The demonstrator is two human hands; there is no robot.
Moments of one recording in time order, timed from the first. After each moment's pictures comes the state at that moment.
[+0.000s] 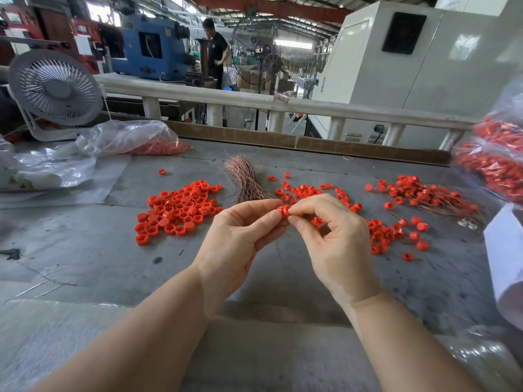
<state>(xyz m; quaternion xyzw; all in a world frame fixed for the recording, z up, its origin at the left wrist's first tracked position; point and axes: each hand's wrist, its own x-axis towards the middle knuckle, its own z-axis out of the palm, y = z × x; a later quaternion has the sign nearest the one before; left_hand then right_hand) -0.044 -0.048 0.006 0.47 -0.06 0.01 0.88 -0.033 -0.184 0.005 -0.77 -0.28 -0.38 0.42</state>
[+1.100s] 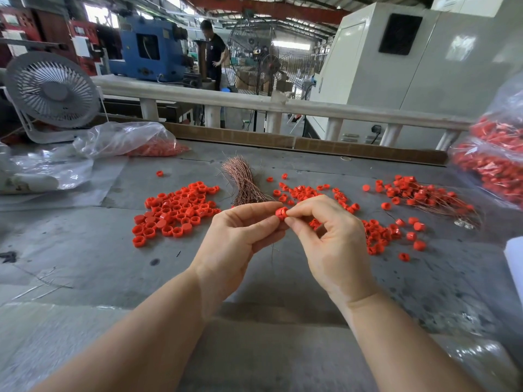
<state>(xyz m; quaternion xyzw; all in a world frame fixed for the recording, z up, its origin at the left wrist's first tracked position) -0.046 -0.047 0.008 0.51 -0.08 0.01 0.85 -0.032 -0.184 0.004 -0.78 -0.27 -0.38 0.41</state>
